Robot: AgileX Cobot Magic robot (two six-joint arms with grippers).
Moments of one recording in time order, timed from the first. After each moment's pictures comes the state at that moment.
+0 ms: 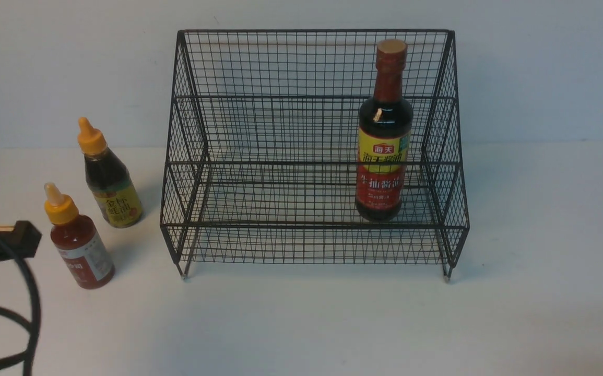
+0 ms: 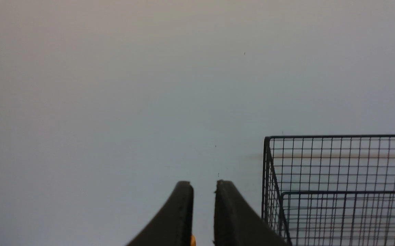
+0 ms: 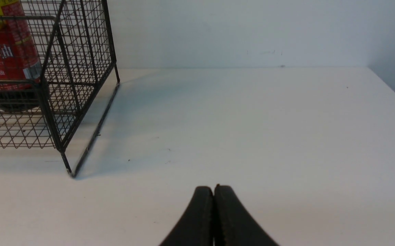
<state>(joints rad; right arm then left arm) -0.01 -0.01 0.02 -0.11 0.39 0.12 -0.11 0.92 -0.24 -0.16 -0.78 0.10</state>
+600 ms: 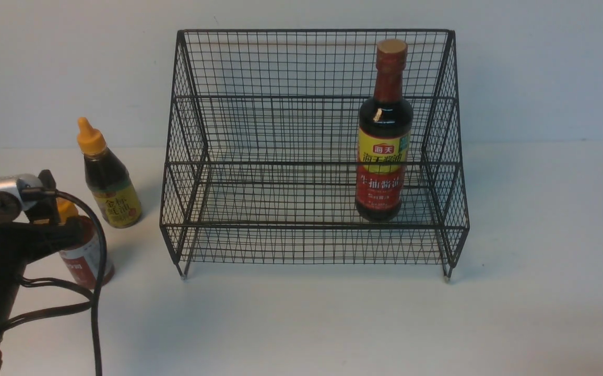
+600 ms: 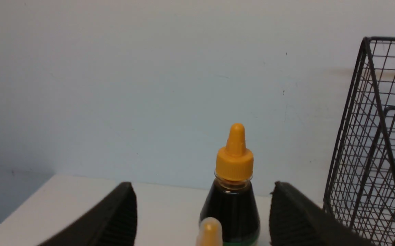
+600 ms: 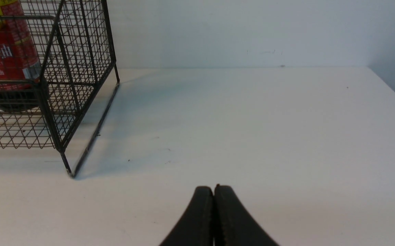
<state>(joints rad) -0.01 -0.01 0.02 -0.11 0.39 0.12 -0.11 1.40 -0.25 -0.30 -1.09 0.06</state>
